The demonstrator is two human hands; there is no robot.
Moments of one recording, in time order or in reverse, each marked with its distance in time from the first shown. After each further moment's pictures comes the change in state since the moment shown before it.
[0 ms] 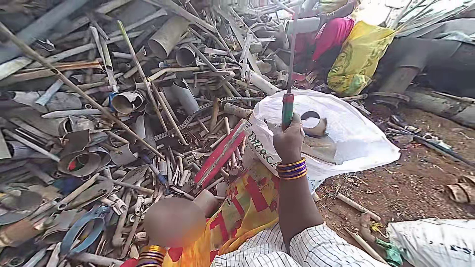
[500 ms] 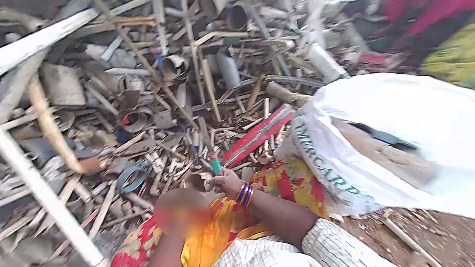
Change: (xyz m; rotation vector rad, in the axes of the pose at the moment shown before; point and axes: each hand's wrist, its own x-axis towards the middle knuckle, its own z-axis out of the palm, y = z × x) left_hand -0.008 0.000 -0.003 -0.127 0.232 0.231; right_hand -0.181 -0.012 0.181 0.889 -1.392 0.739
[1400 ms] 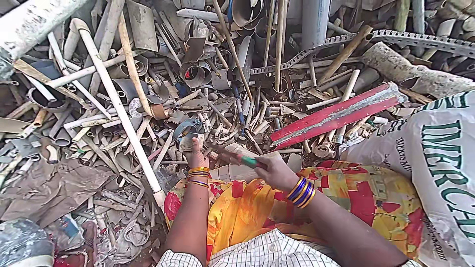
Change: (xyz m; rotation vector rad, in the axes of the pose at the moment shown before) left_hand 0.042 0.002 -0.064 -0.543 0.993 -0.203; right_hand 0.013 -0.017 0.002 -1.135 -0.291 0.003
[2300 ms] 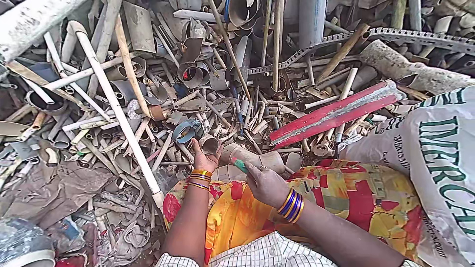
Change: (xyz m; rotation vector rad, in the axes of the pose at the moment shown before) left_hand -0.018 0.011 0.008 -0.291 -0.220 -0.524; right_hand -0.023 -0.025 0.026 -0.273 0.000 -0.049
